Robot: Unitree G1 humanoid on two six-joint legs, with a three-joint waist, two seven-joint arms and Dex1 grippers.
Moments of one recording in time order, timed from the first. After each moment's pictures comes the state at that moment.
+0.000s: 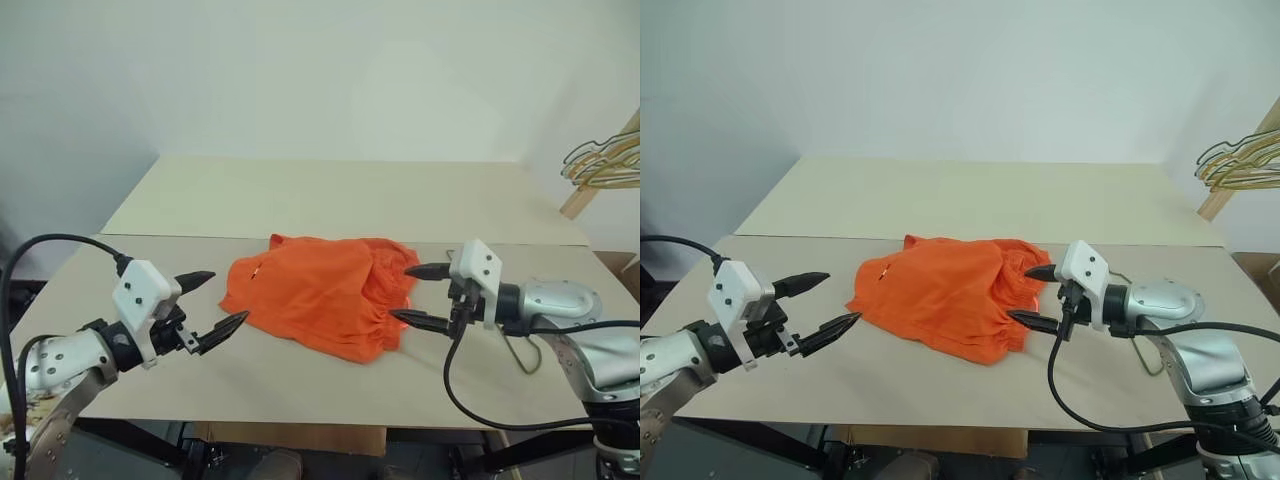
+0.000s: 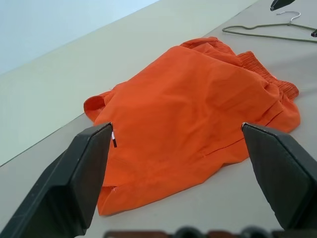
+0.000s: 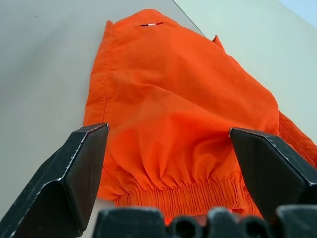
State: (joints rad) left arm 0.16 0.78 0.41 -0.75 -0.64 0.67 -0.68; right arm -0.25 -0.80 -0.02 -0.32 0.44 0.48 1.00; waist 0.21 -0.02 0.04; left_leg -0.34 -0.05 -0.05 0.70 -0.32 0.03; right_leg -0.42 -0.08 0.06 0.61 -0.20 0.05
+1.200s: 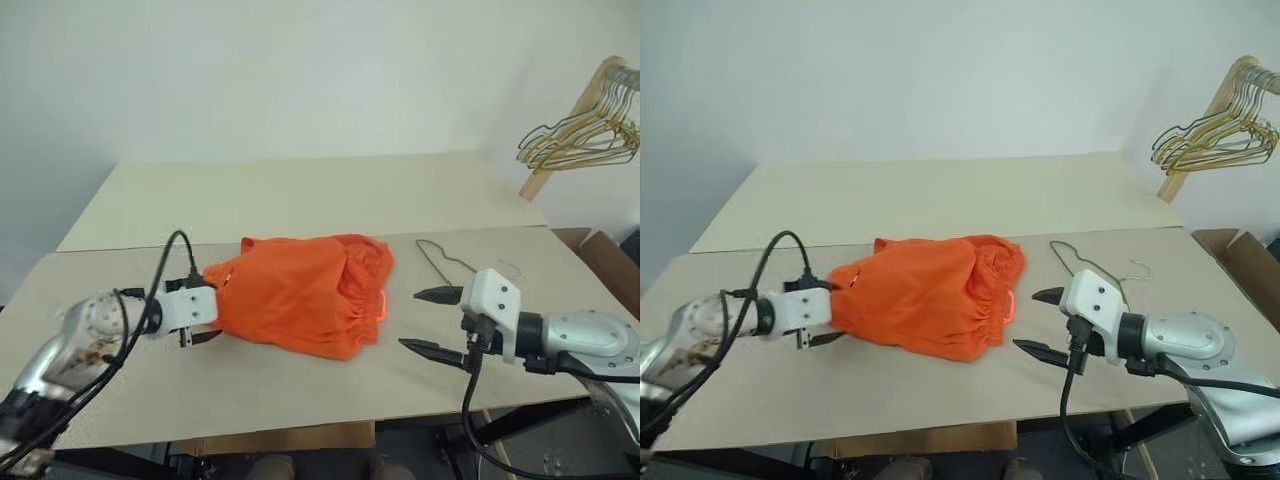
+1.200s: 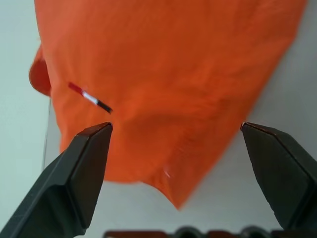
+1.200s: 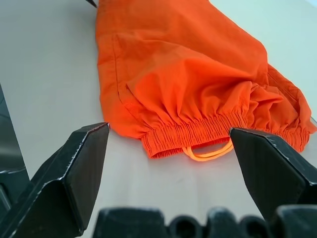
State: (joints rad) left arm -0.27 0.96 -0.19 0.06 0.17 -0.05 -0.91; right arm -0.02 -0.88 -0.14 -0.63 0.48 0.58 0.91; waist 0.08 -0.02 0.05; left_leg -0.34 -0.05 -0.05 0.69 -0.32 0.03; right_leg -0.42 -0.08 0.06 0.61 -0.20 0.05
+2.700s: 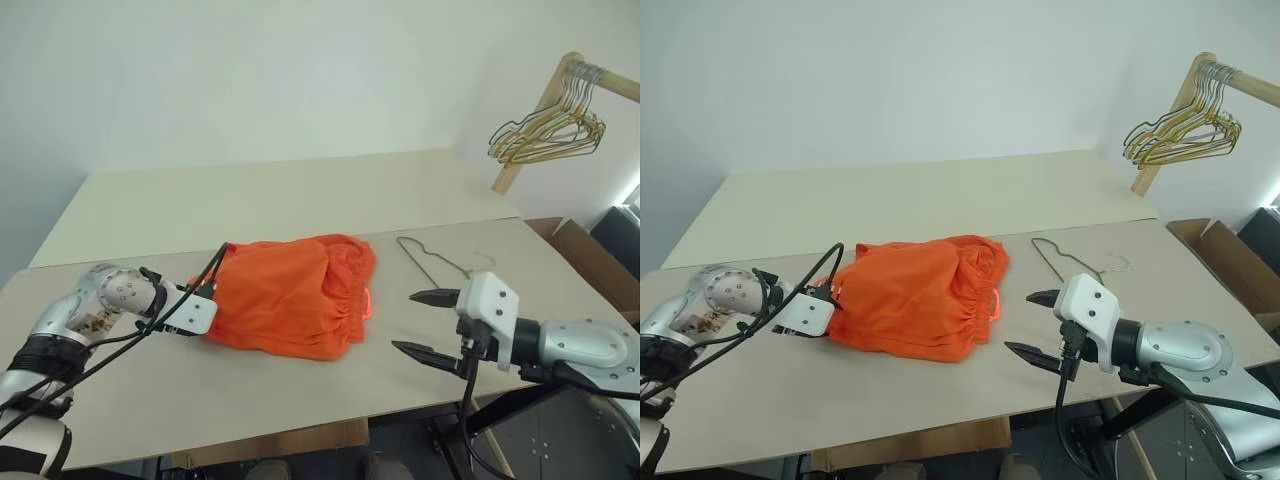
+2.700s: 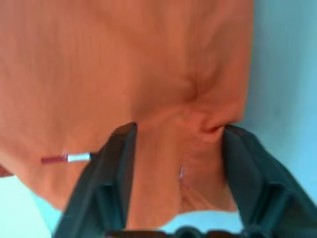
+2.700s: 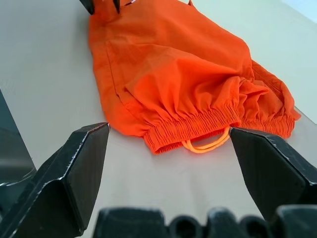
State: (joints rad) left arm -0.54 0.96 -0.33 0.45 0.30 -0.48 -1.21; right arm 0.00 -0.88 -0.14 -0.70 0.53 0.61 0.83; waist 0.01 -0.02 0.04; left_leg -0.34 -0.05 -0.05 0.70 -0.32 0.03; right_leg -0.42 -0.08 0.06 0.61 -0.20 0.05
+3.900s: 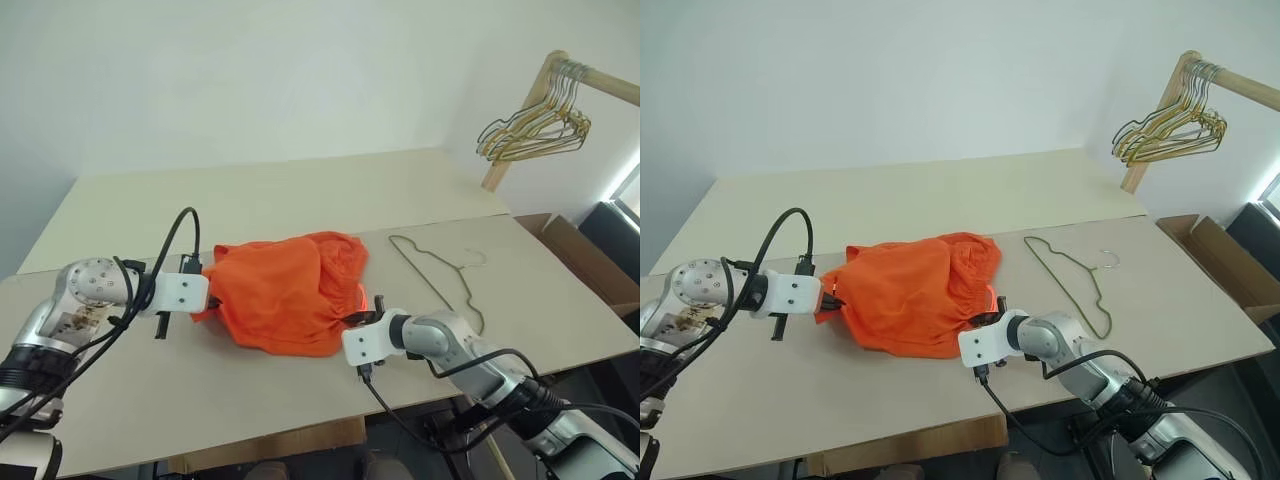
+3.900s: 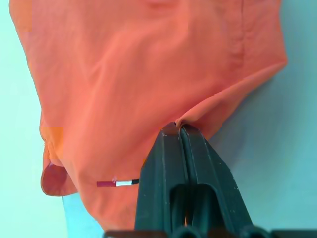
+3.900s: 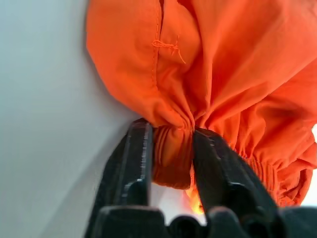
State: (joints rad) left arm -0.45 0.98 -0.17 0.28 0.04 -0.32 -1.25; right arm -0.43 -0.63 0.63 -0.07 -0.49 0.01 0.71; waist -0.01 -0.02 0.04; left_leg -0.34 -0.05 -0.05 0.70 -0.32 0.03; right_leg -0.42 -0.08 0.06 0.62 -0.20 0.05
